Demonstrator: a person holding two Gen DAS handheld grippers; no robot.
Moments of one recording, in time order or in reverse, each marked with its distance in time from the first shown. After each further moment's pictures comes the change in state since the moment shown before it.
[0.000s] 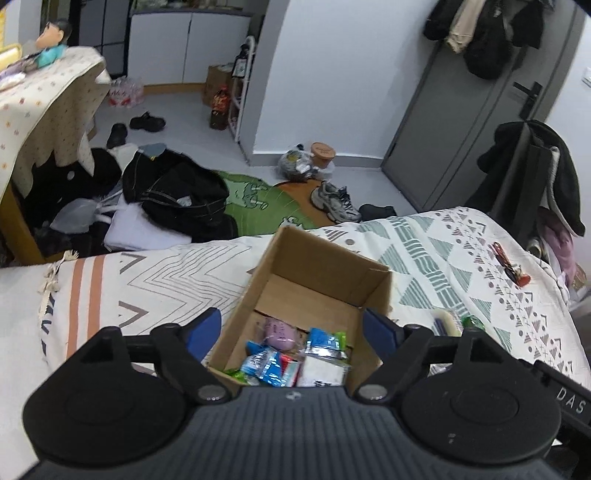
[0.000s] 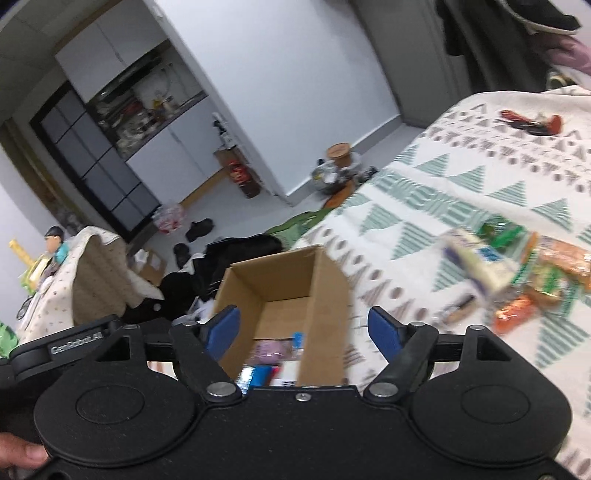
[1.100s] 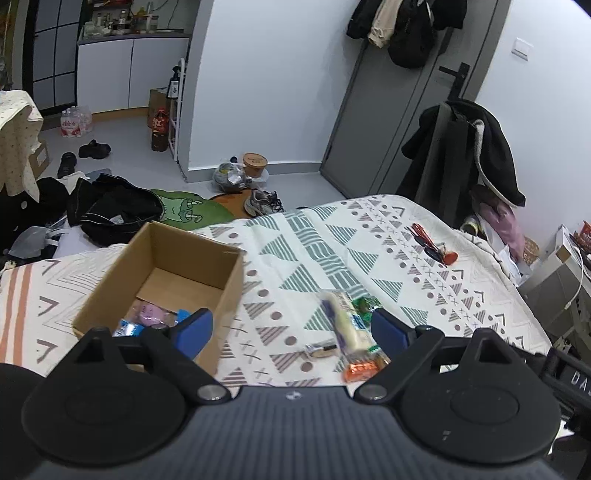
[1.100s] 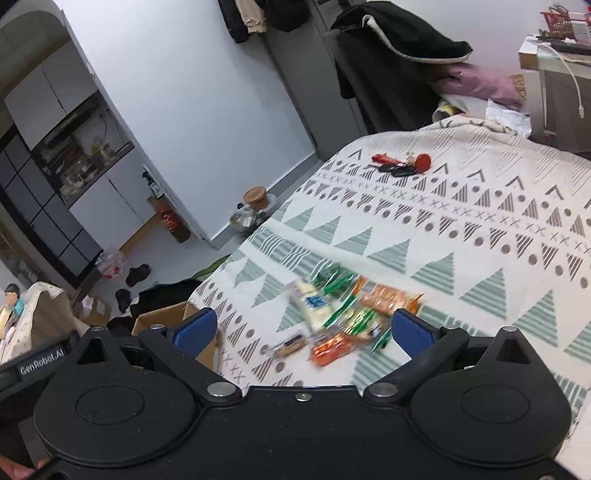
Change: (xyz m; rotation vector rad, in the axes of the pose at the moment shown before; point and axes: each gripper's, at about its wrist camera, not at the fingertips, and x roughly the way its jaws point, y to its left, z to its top) left arm -0.035 -0.148 -0.047 0.097 -0.045 -0.106; right arm -0.110 -0.128 0.033 0.079 -0.114 -0.186
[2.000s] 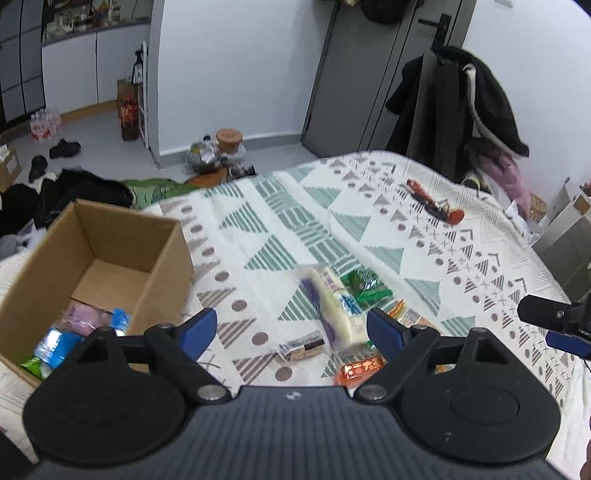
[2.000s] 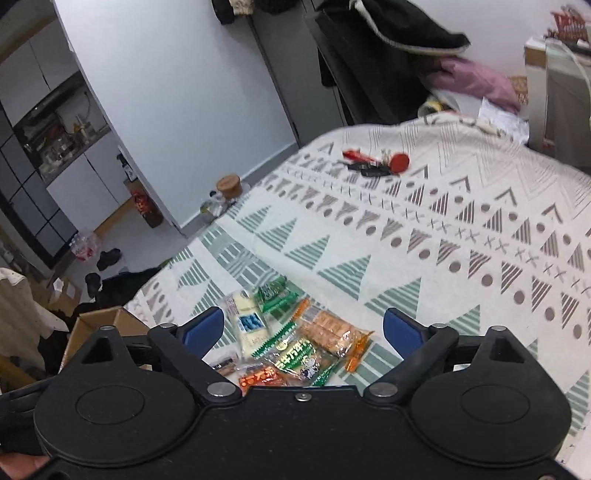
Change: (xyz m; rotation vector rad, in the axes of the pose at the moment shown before) left arm 0.111 -0.035 -0.024 0.094 0.078 -0.018; right arm 0.068 -0.057 0.026 -0.065 0.061 -0.056
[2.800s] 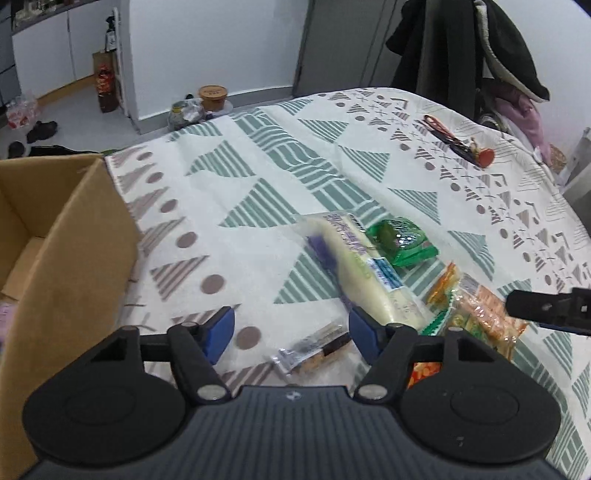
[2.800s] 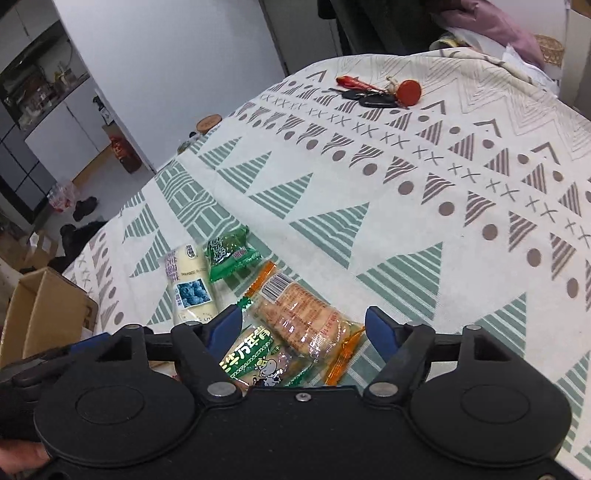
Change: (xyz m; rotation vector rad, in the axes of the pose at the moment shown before) left arm 0.111 -0.001 -0.016 0.063 0.123 -0.015; right arm 0.107 -0.016 -0.009 -0.055 0.172 -0.043
